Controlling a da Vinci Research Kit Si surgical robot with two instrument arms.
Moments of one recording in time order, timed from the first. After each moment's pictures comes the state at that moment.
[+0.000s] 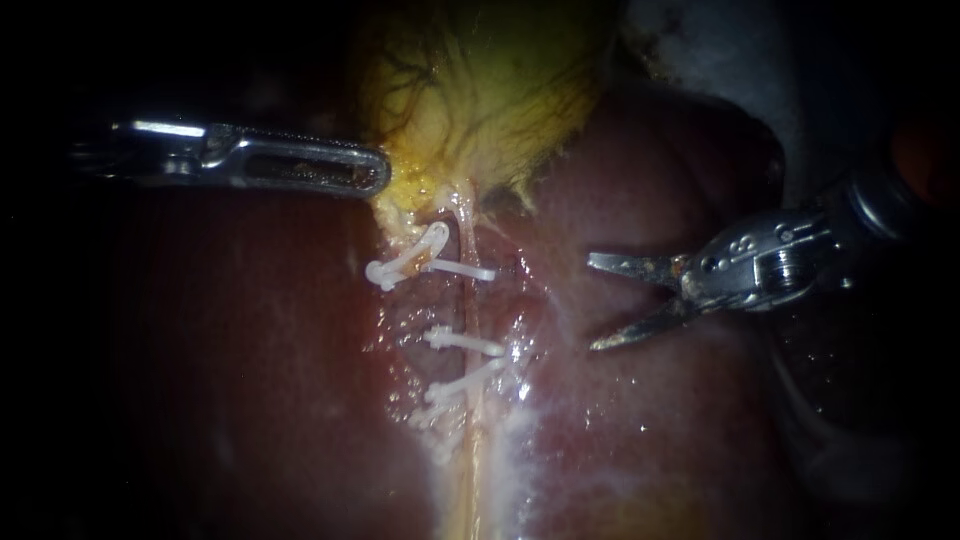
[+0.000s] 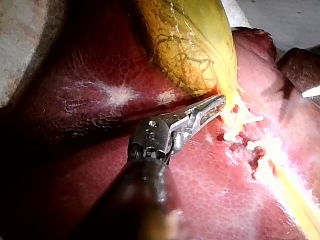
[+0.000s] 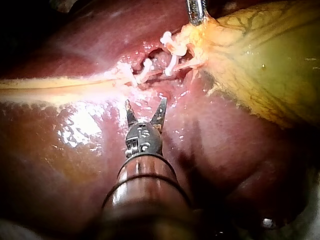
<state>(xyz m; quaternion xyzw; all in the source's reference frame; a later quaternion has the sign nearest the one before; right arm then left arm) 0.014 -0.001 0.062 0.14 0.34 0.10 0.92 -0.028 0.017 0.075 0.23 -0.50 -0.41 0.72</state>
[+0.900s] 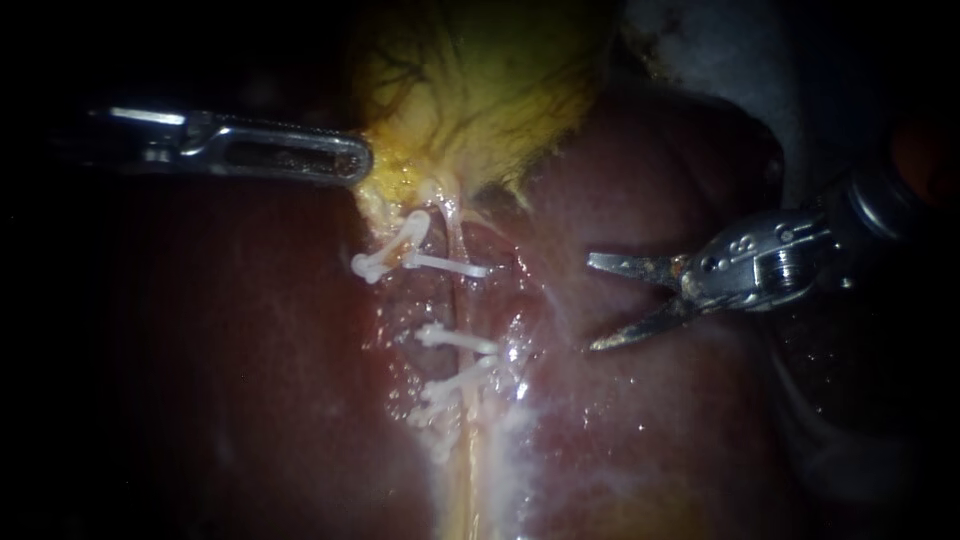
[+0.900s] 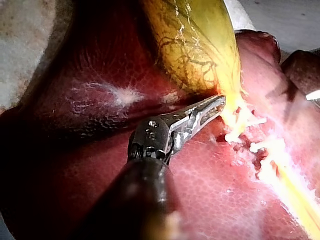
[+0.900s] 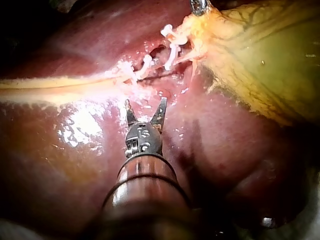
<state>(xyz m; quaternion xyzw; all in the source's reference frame) 0.014 -0.001 0.062 0.14 0.34 0.10 0.92 -0.025 0.018 0.073 0.23 -0.50 -0.42 0.72</state>
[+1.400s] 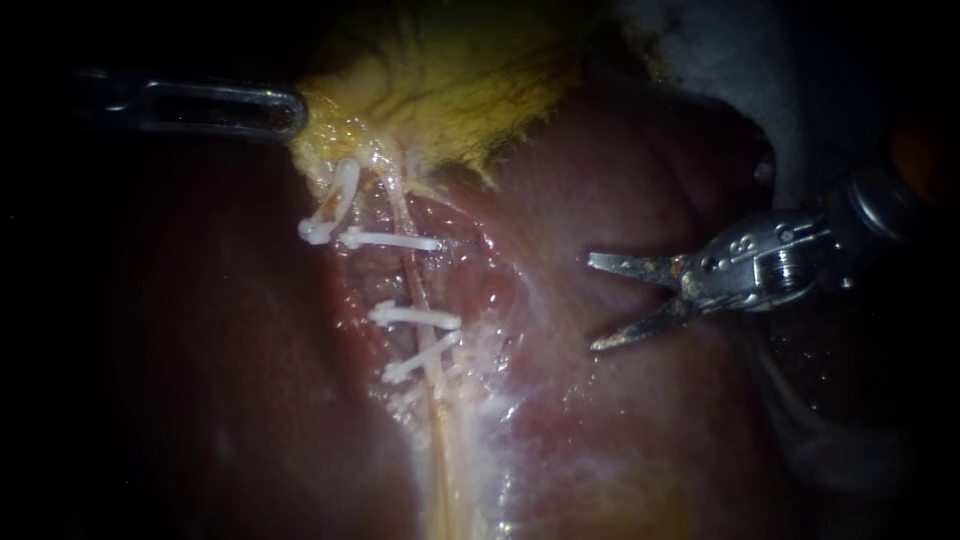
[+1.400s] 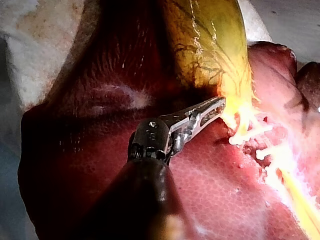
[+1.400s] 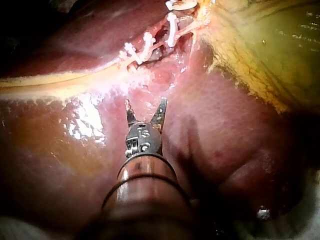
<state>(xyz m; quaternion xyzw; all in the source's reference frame) 0.014 -0.001 0.062 0.14 0.34 0.10 0.92 -0.020 0.021 0.069 0.21 -0.50 -0.44 0.71</state>
